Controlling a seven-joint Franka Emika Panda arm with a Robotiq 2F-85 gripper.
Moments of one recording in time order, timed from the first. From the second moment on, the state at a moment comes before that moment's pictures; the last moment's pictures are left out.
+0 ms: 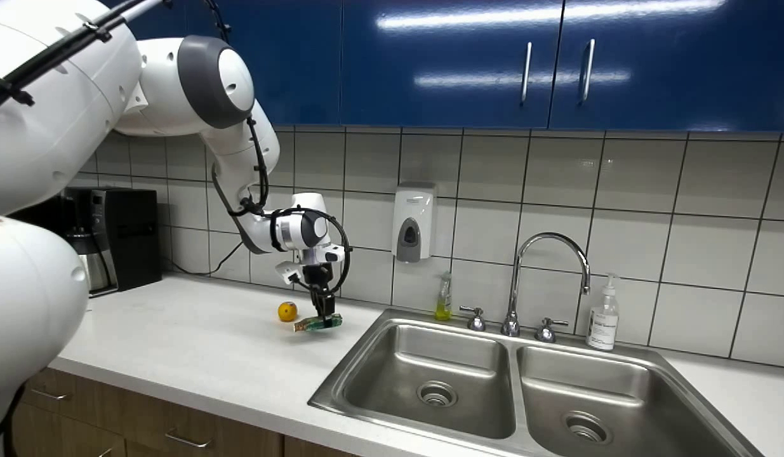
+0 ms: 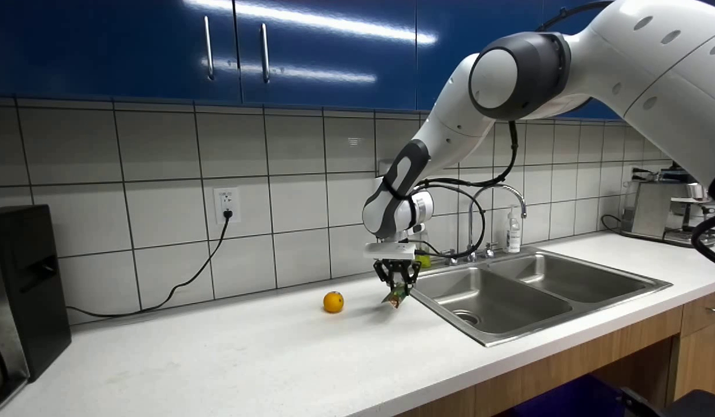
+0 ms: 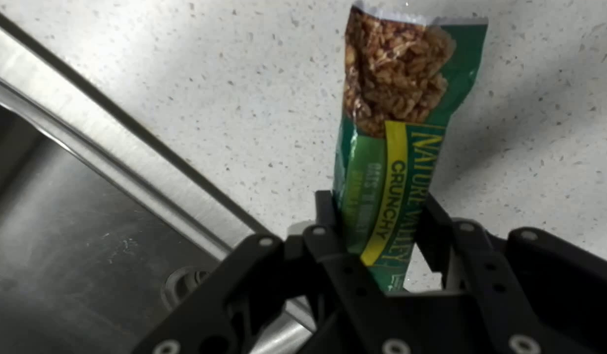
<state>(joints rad) 0.26 0.74 -0.19 -1.65 -0.05 2.43 0.85</state>
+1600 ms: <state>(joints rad) 0.12 0.67 -0.17 -1.76 -0.05 2.48 0.34</state>
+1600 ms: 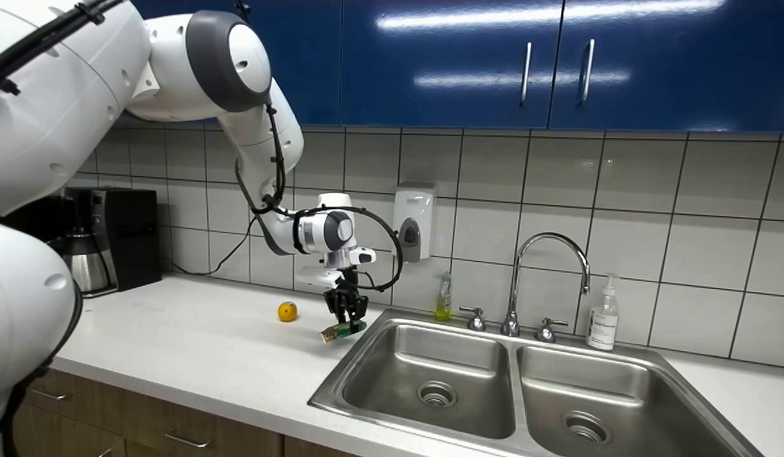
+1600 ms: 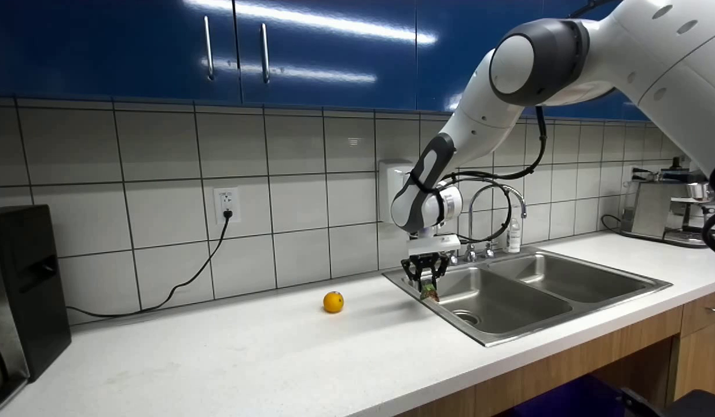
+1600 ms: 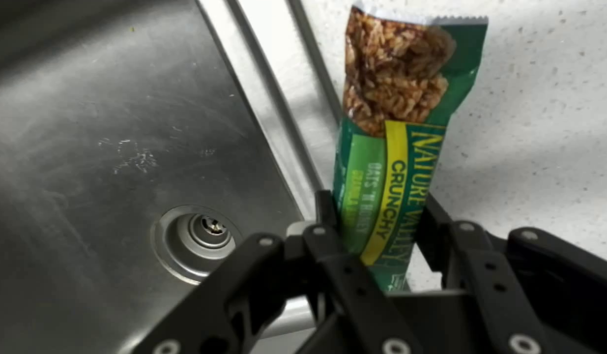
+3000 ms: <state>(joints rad) -0.04 0.65 -0.28 -1.91 -0.04 2.68 0.34</state>
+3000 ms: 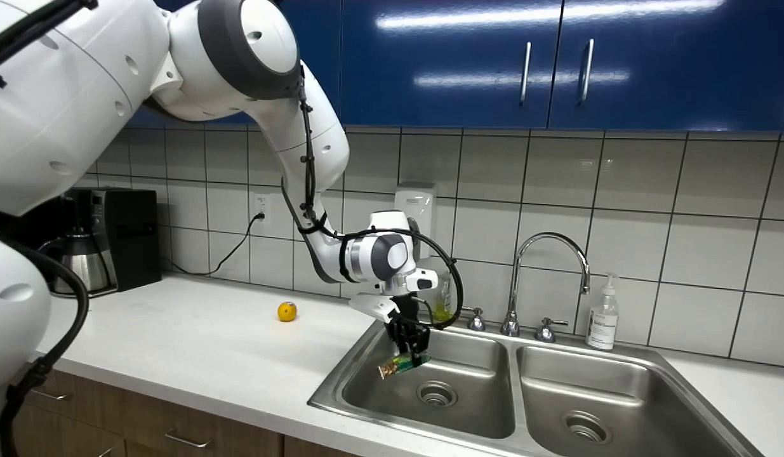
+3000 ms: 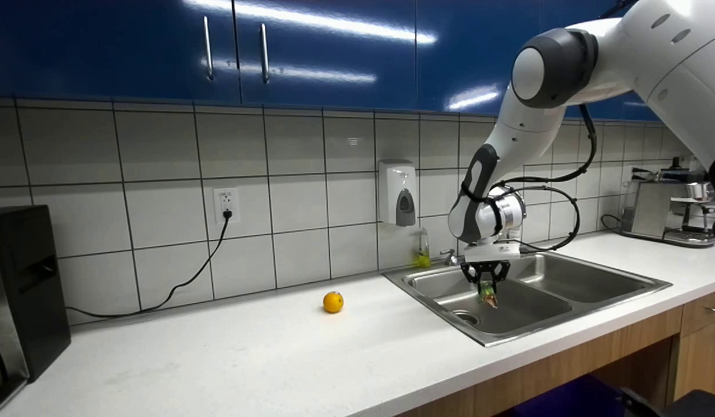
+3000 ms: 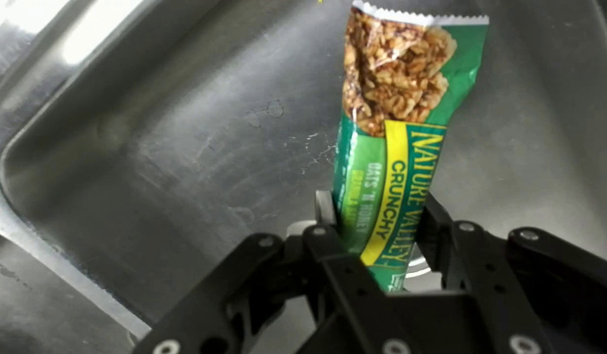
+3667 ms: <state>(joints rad) -0.06 0.77 -0.28 -1.87 -0.02 2.73 0.34</state>
